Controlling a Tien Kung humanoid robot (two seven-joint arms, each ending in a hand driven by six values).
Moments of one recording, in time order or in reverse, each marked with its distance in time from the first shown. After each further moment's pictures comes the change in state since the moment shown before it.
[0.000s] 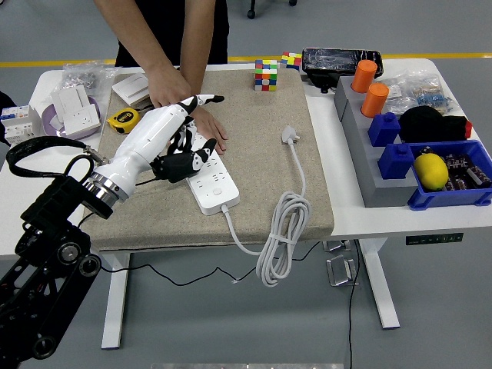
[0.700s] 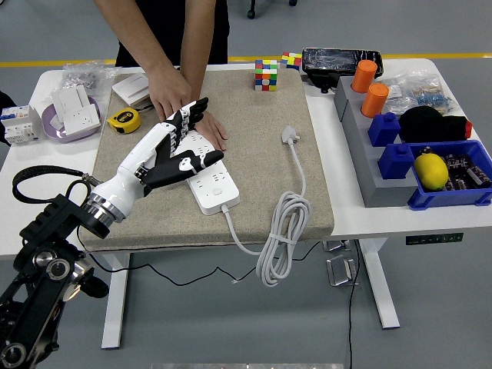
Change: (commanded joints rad) left arm 0.062 -0.025 -0.043 0.047 -0.440 -0.085 0.053; right arm 0.001 0.001 0.004 0.000 -0.003 0.000 0.000
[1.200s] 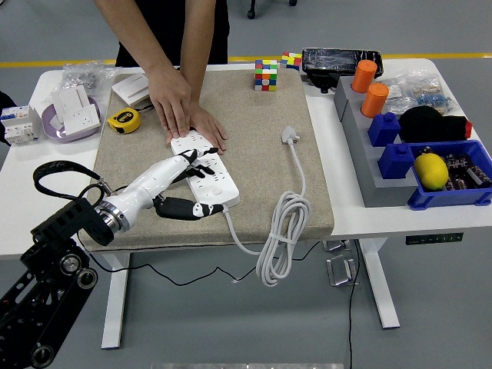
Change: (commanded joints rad) left arm -0.043 0.062 0.080 0.117 0.611 -0.048 -0.016; right arm -0.003 -0.001 -0.005 0.000 0.002 -0.001 -0.001
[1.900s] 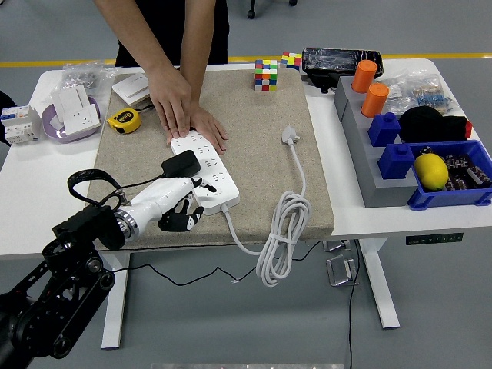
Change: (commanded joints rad) left arm -0.066 0.007 0.085 0.167 0.098 0.019 -0.019; right arm 0.002 -0.002 -0.001 0.000 0.002 0.000 0.000
